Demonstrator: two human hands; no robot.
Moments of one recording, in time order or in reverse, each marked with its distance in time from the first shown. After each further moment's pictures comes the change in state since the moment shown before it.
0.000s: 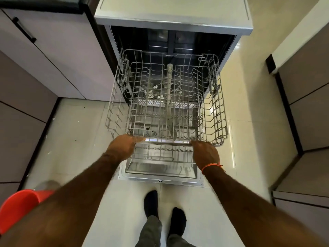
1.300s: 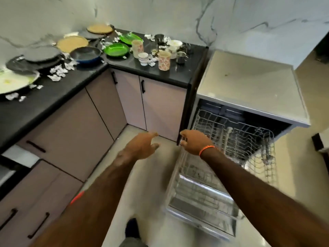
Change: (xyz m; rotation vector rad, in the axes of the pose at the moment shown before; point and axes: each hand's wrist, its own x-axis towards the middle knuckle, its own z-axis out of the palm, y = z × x) left_hand -0.190 -0.169 -0.239 -0.270 0.277 -0.237; right_hand 0.092 -0.374 -0.203 0.024 -0.191 -0.441
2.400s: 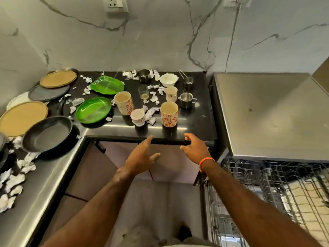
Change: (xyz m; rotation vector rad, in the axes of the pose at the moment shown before) left_hand 0.412 -0.178 -0.168 -0.151 -0.043 0.155; right_hand 0.409 -0.032 -0.071 0.705 0.258 0.457
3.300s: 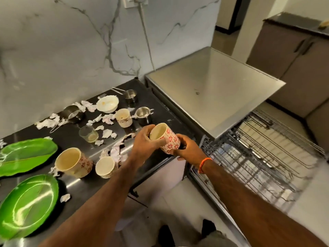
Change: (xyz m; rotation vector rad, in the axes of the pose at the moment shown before) left_hand 0.190 0.059 -0.022 -0.549 -0.407 0.293; right_hand 0.038 -0.011 0.019 0.576 0.413 0.265
